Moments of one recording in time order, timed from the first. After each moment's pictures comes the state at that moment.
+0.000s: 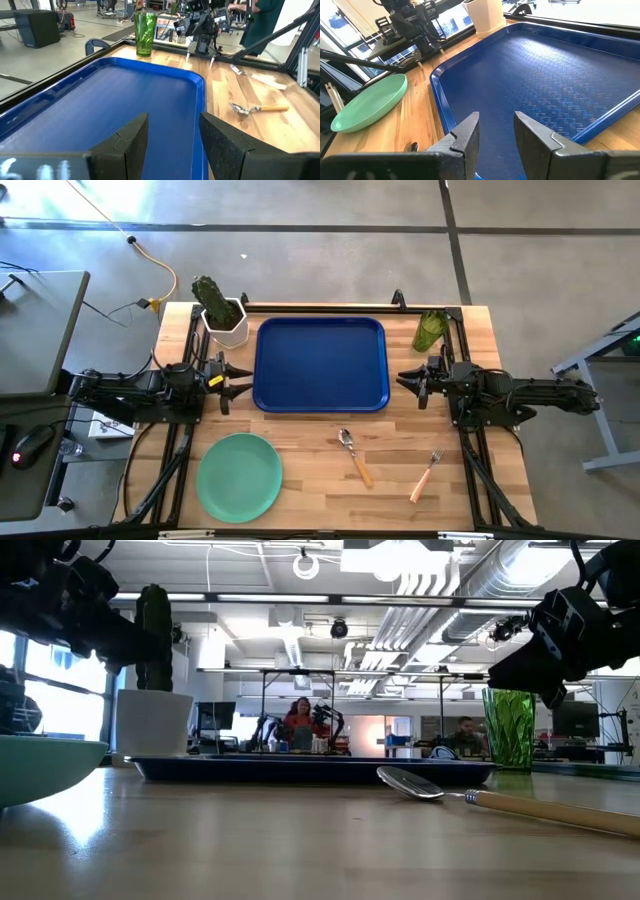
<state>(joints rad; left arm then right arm) -0.04 0.10 0.08 -0.15 -0.25 -0.15 -0.11 0.24 0.07 -0.09 0.15 0.44</state>
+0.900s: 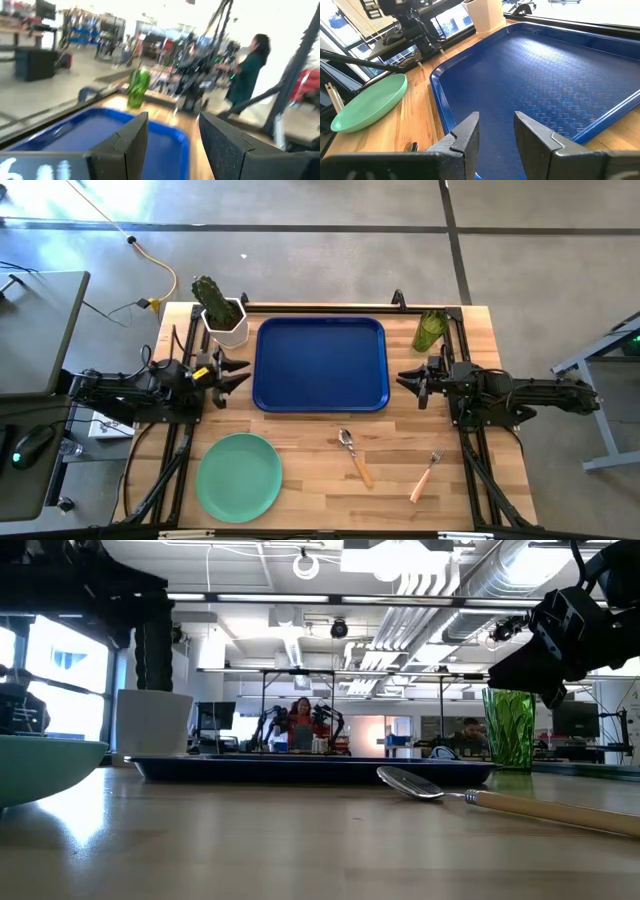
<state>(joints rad) -0.04 0.10 0.08 0.16 -0.25 -0.19 -0.11 0.24 0.07 -0.09 0.15 0.44</state>
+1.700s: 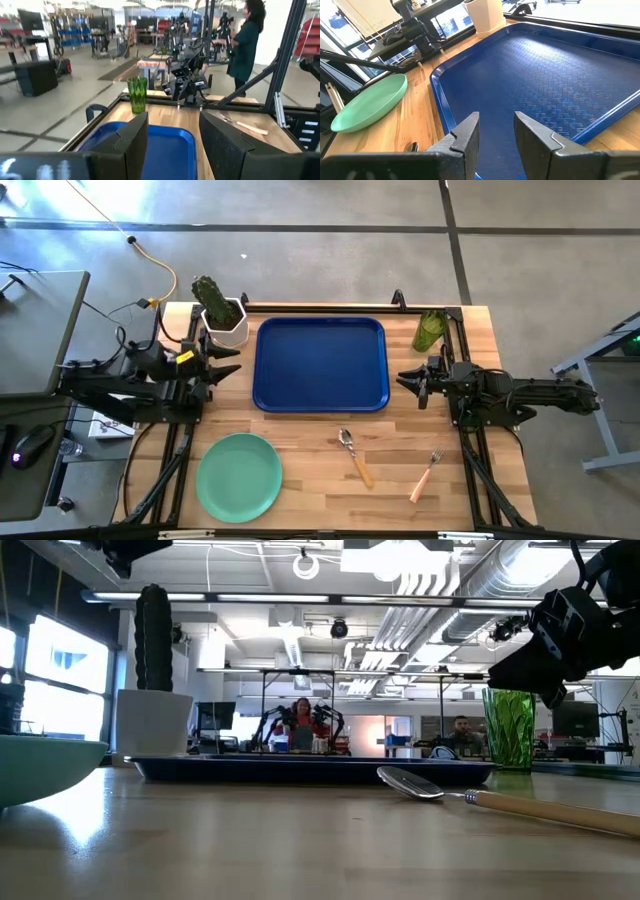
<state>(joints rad) -0.04 0.33 0.55 -0.24 -0.22 -0.01 -0.11 0.24 0.07 -0.09 0.15 0.44</state>
